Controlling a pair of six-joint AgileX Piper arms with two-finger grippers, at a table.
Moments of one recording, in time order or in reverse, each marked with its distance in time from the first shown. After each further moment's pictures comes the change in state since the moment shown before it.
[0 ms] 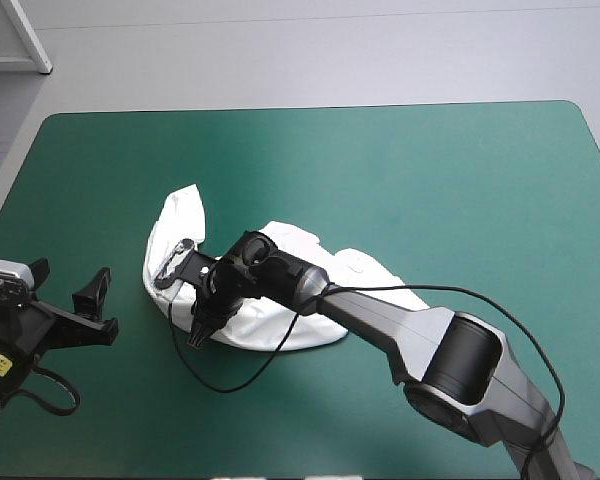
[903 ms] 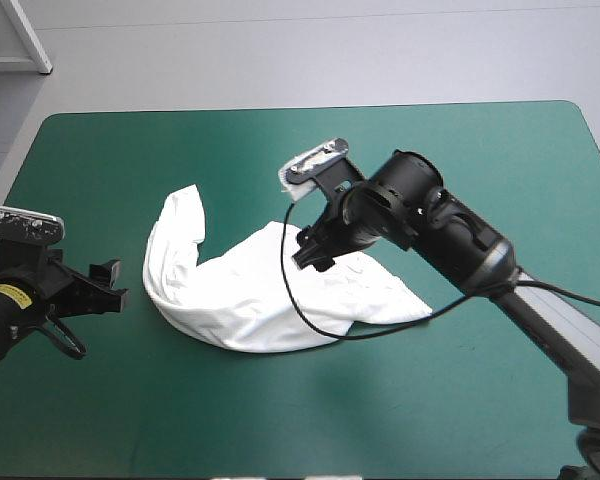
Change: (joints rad) left arm 0.000 0.260 -0.191 0.044 0.235 0.005; right arm -0.187 -0.549 0.166 -0.254 0.369 0.383
